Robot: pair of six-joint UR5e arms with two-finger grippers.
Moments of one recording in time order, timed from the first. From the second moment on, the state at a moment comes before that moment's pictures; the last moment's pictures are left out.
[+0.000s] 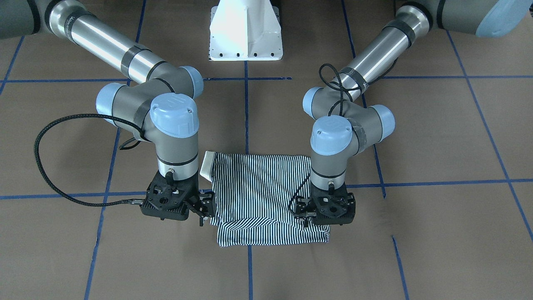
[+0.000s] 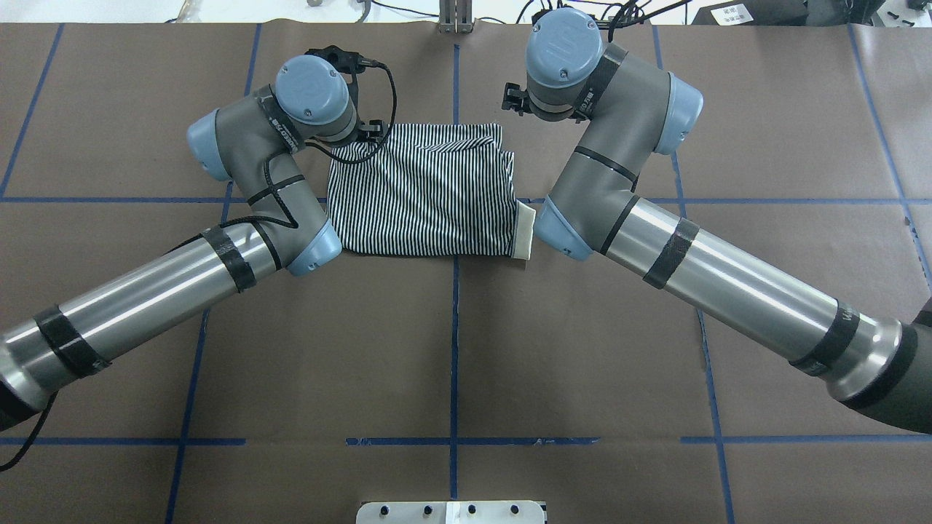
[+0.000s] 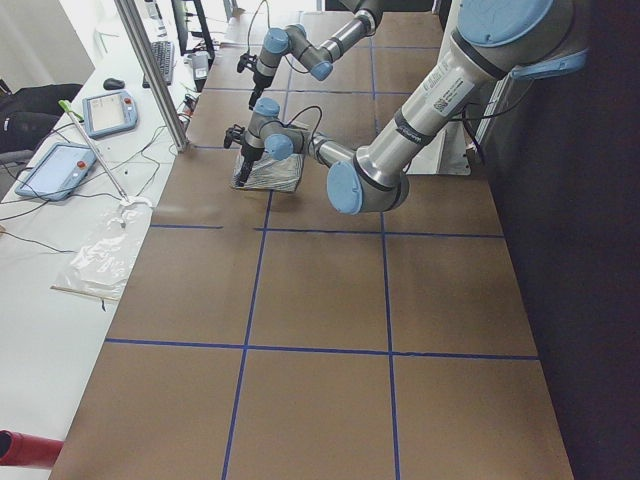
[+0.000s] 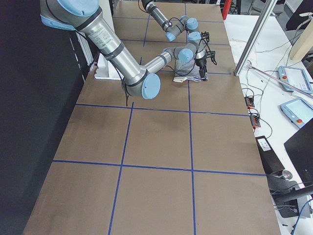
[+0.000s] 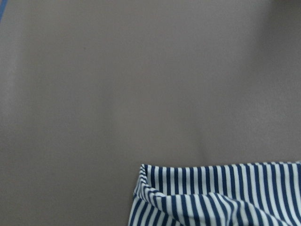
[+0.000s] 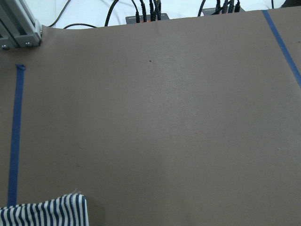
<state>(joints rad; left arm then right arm) -0.76 -2.45 -1.05 -2.02 -1.68 -0.99 0.75 -0.71 1.24 -1.35 1.63 1.21</state>
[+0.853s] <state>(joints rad) -0.78 -2.35 -1.50 -1.72 -1.81 -0.92 0.79 -0.85 1.49 -1.42 1.81 1.13</state>
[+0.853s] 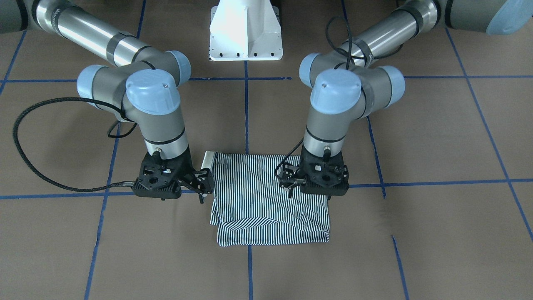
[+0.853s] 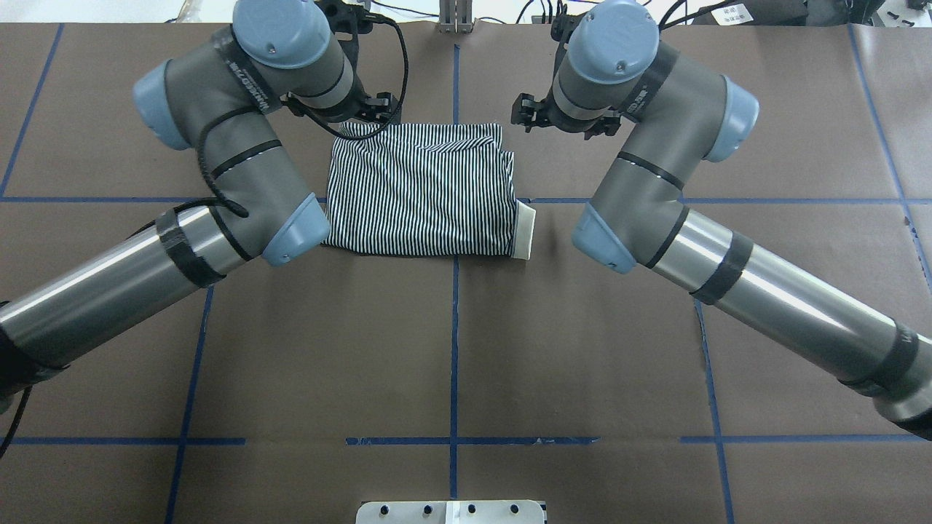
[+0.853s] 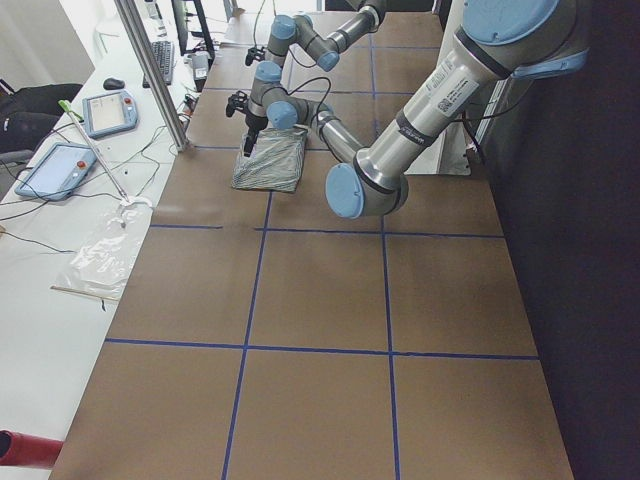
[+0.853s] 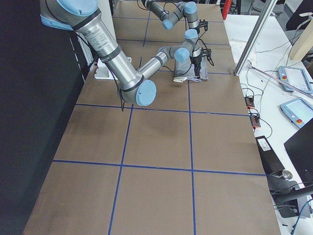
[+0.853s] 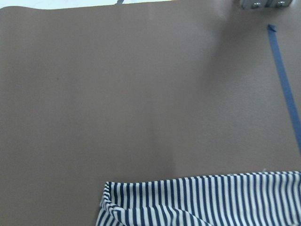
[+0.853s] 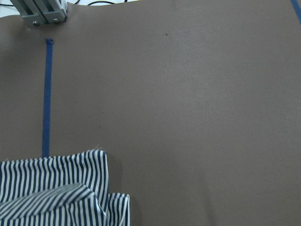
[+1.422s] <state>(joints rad) -0.99 -1.95 -2.04 -1.50 -1.96 -0.47 1.05 -1.27 1.94 -1.63 2.03 0.60</state>
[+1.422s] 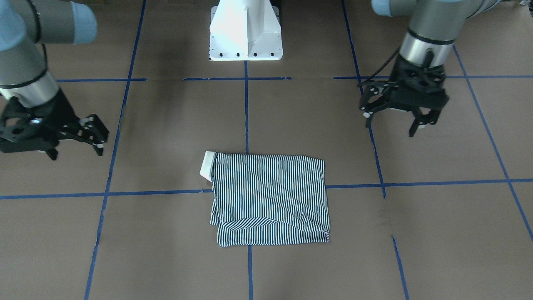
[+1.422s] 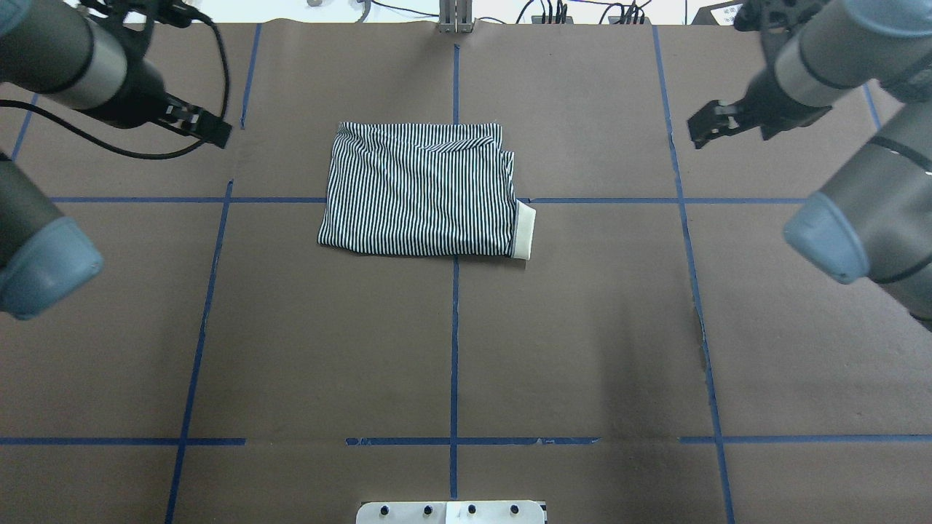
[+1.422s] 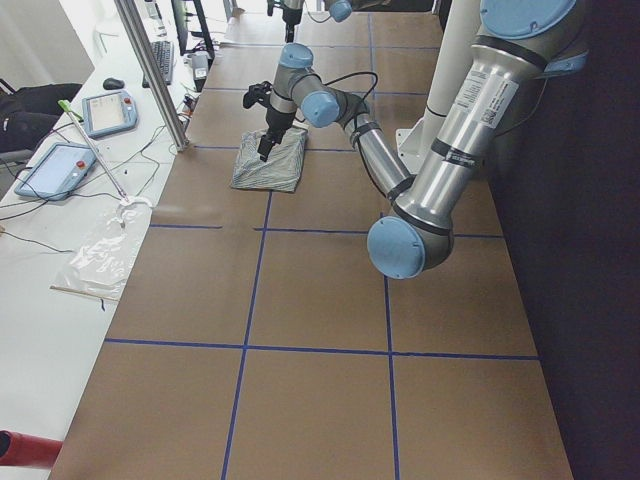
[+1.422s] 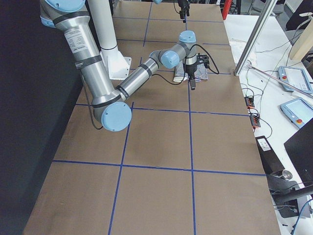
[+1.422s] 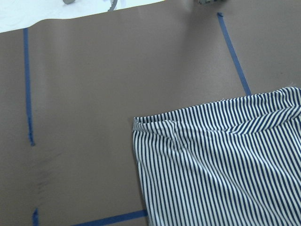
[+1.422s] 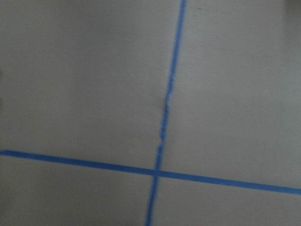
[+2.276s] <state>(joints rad) -1.42 -1.60 -1.85 -1.59 -2.18 0.04 1.51 -1.72 1.78 -1.61 2.20 -0.08</state>
